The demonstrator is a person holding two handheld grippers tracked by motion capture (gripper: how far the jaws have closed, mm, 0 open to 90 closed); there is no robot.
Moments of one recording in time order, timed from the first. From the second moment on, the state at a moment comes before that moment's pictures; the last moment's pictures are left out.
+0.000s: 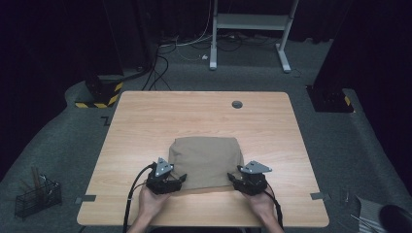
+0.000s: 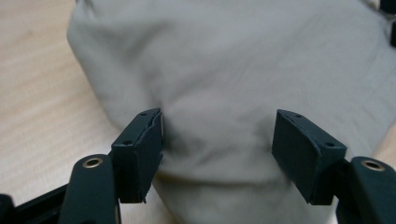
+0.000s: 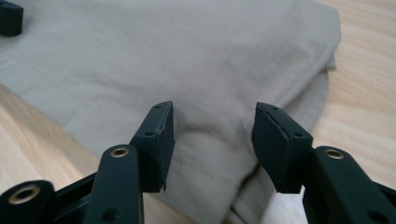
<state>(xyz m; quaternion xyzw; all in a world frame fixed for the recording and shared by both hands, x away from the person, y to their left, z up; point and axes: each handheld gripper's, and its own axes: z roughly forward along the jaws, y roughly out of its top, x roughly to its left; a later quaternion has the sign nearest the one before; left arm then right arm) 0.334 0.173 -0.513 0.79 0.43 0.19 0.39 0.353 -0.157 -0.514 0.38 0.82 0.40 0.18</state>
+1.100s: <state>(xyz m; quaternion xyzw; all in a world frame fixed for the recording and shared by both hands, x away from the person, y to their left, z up) 0.399 0.168 -0.516 0.78 0.46 0.17 0.39 0.395 -0.155 -0.519 0.42 0.80 0.38 0.19</state>
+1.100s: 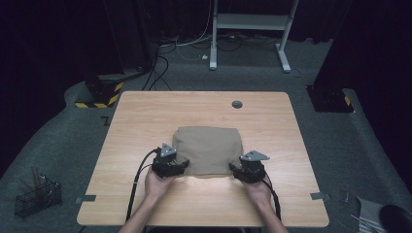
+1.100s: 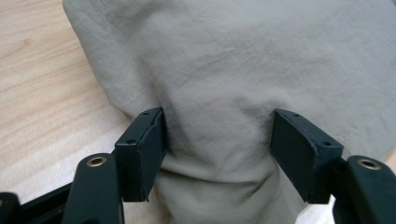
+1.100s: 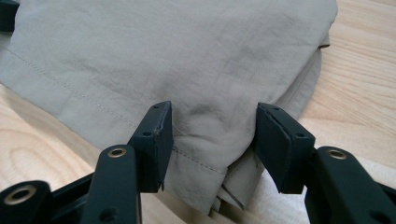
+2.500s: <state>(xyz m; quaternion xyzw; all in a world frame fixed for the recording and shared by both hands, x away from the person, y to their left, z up) 0.404 0.185 -0.500 0.76 0.46 0.17 0.43 0.403 -0.170 -0.503 0.43 0.78 0.42 0.18</state>
